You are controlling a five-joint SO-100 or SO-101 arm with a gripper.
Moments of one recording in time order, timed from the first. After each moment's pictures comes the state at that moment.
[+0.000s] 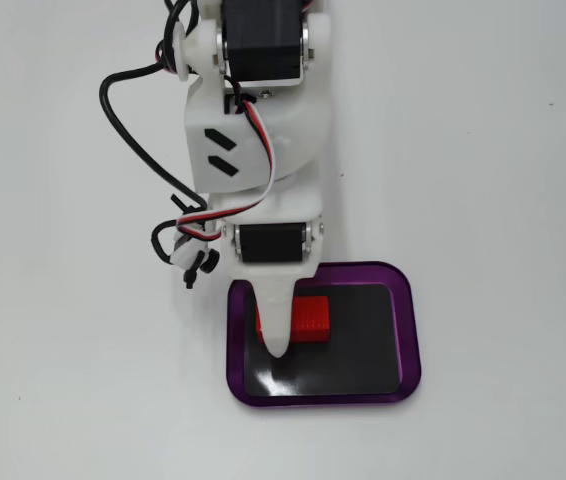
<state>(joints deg) 5.1 51.9 49.7 74.8 -11.4</state>
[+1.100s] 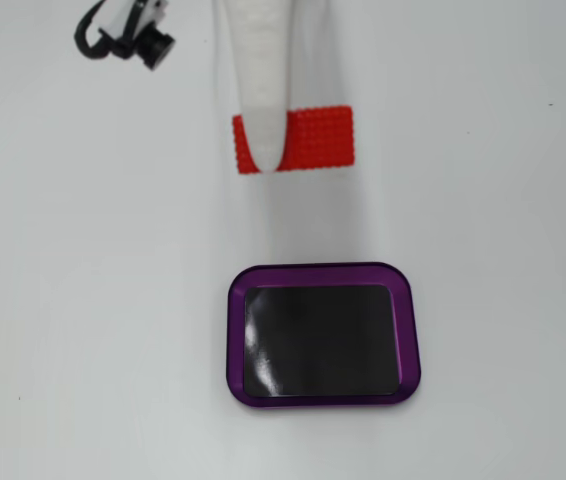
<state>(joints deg) 4.3 83.9 45.8 84.3 -10.9</state>
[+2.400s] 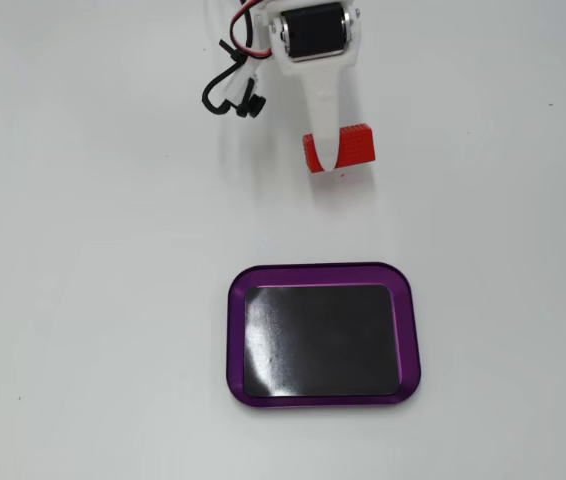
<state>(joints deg) -3.3 118.1 137.5 33.2 -10.9</state>
